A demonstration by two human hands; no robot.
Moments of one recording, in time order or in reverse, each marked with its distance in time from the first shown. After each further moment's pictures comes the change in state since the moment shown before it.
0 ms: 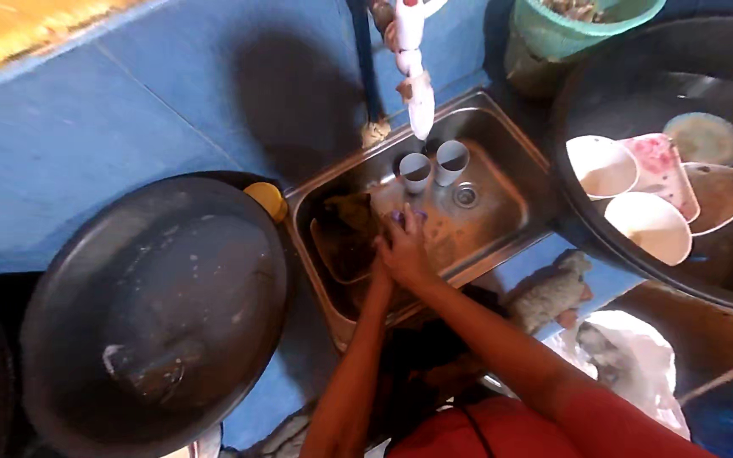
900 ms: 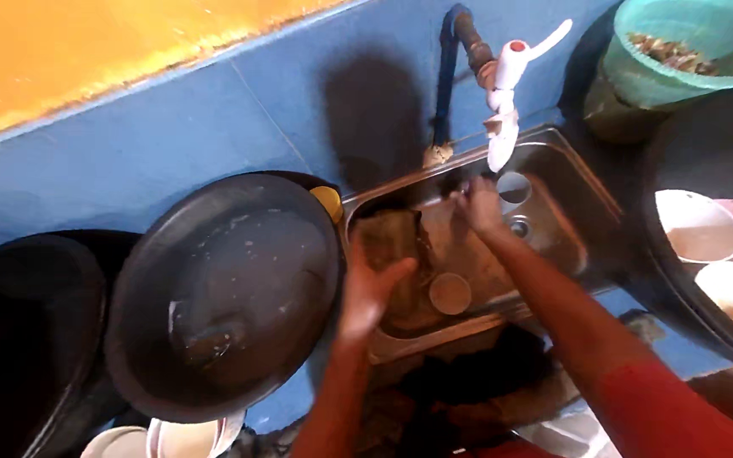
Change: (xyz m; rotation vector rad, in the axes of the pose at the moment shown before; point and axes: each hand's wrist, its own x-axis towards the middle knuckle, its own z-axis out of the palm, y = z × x) left_hand -0.065 0.033 -0.106 -0.362 0.328 0.106; right_hand 0.157 0.054 -0.039 -0.253 -0.016 -0.052
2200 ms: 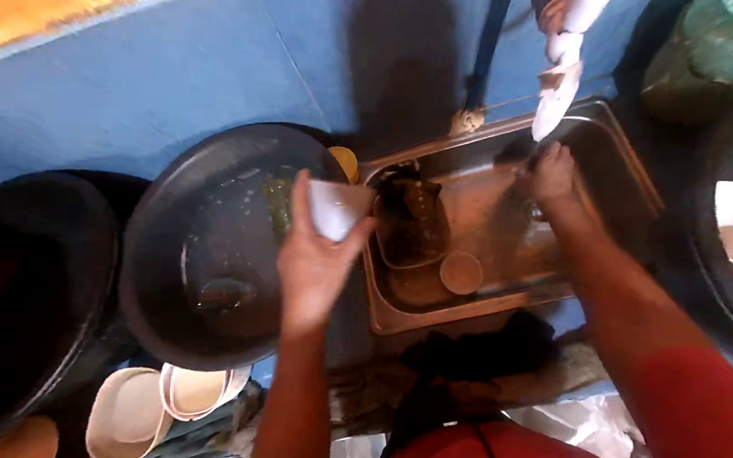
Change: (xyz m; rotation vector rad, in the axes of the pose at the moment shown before) left_hand -0.016 0.001 -0.065 0.567 0.292 0.051; right_hand 0.012 0.049 -0.038 -0.205 0.019 0.137
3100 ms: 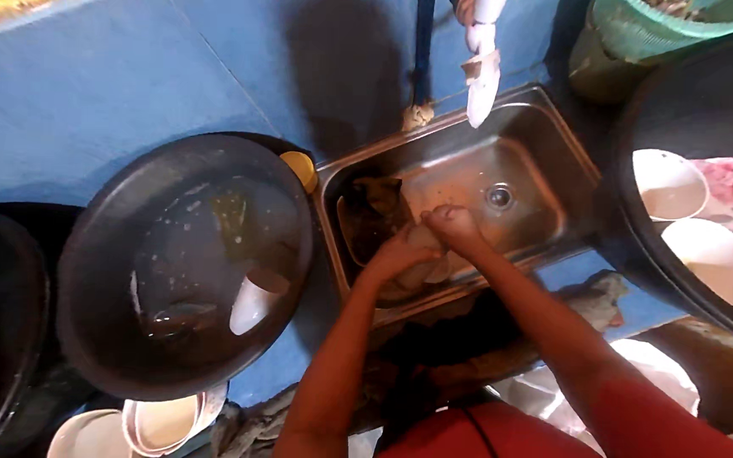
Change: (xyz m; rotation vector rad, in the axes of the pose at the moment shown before) left_hand 0.011 0.027 0.138 -0.215 -0.921 -0.073; right_hand -0.133 -0.059 0.019 0.539 -0.280 -0.097
